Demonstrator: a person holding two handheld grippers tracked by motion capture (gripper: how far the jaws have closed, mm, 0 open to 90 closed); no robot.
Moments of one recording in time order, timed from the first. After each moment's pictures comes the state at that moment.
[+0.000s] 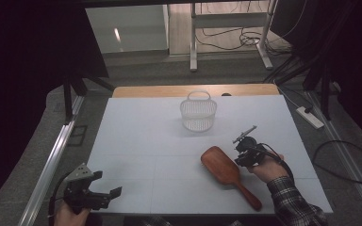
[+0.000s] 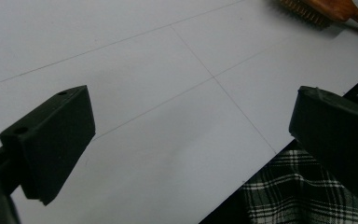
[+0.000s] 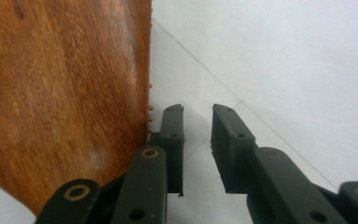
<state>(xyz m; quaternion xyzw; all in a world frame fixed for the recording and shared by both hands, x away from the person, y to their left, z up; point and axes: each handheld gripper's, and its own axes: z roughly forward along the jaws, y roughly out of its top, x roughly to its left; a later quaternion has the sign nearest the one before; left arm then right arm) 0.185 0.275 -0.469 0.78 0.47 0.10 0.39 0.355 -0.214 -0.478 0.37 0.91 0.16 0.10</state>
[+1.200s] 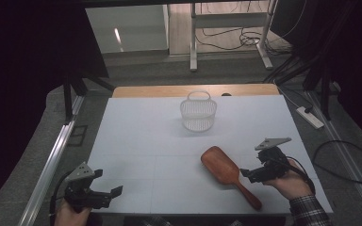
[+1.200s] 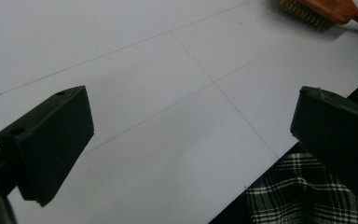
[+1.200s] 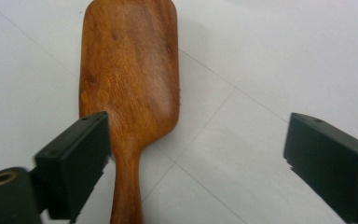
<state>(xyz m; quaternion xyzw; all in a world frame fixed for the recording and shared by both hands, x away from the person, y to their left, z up) 0.186 0.271 -0.465 0.79 0.47 0.11 0.39 0.295 -0.253 -0.440 0.39 0.87 0.28 0.13</state>
